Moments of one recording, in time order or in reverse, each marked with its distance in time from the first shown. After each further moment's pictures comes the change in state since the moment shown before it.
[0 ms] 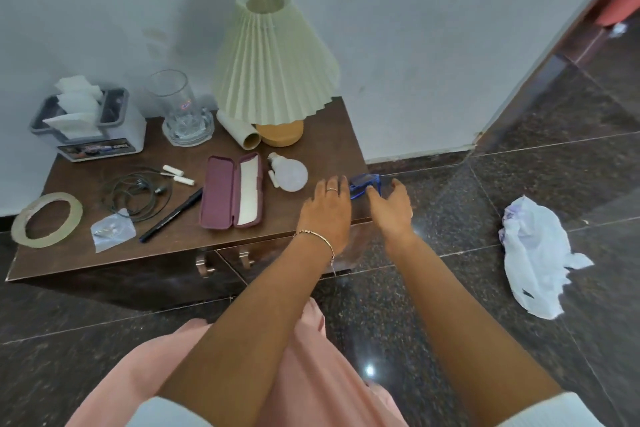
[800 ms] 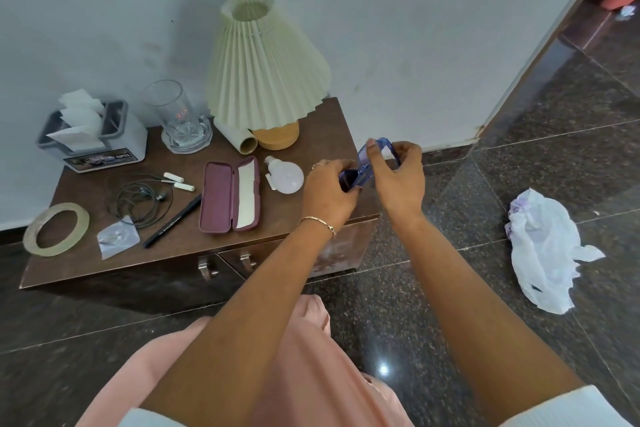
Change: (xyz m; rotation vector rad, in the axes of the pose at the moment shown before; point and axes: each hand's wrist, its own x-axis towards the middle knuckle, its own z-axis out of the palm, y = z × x) left_hand 0.015 0.011 -0.035 -0.673 0.251 -0.141; right_hand -0.002 -0.036 -0.025 0.173 0.119 -0.322
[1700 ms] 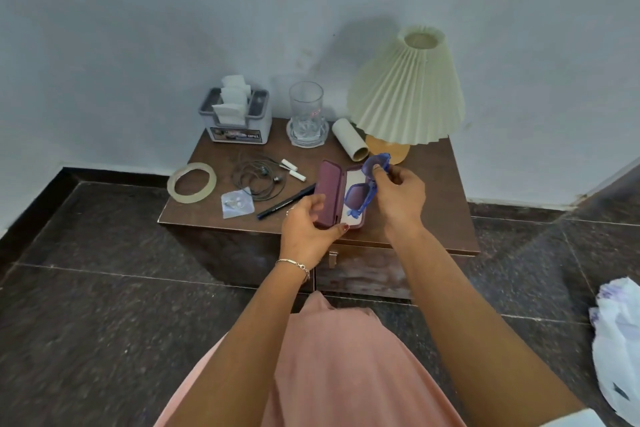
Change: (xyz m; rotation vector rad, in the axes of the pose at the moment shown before) left_hand -0.084 -0.120 -0.133 -0.335 0.217 -0.444; right_hand -0.083 -0.059 0.140 0.104 -0.222 0.059
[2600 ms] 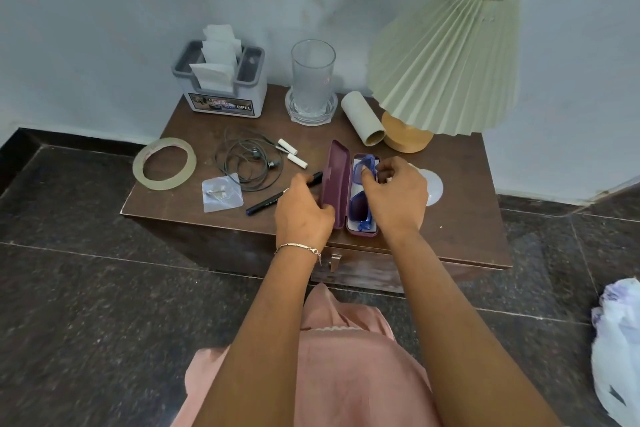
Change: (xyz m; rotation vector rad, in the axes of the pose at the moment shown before) left_hand 0.057 -0.012 0.008 0.272 0.075 -0.137; right_hand 0.028 0.036 0.041 -0.560 -0.022 -0.247
